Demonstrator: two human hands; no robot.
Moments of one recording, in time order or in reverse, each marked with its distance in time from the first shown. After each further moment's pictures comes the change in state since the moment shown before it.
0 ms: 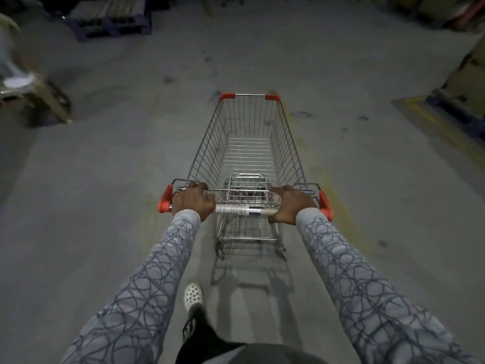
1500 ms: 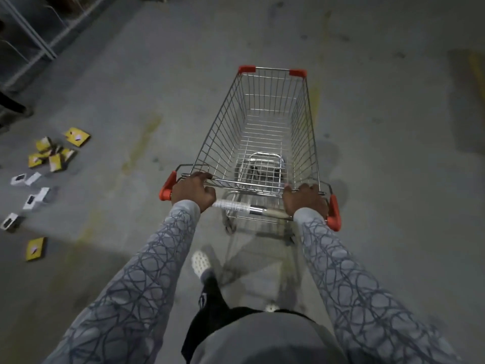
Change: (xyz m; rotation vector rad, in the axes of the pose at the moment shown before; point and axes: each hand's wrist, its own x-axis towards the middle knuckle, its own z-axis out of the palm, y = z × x) left_hand -1.121 0.749 0.118 -0.030 -0.026 -0.479; right_hand -0.958 0.765 0.174 0.069 -0.035 0.160
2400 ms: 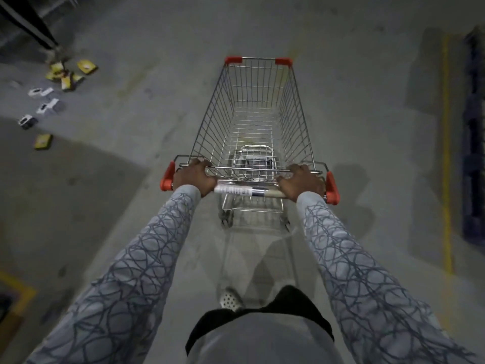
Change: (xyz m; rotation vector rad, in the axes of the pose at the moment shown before) left_hand -0.665 0.303 0.142 0.021 -0.172 -0.138; right_hand -0.324 0.636 -0.045 -0.137 -0.060 -0.346
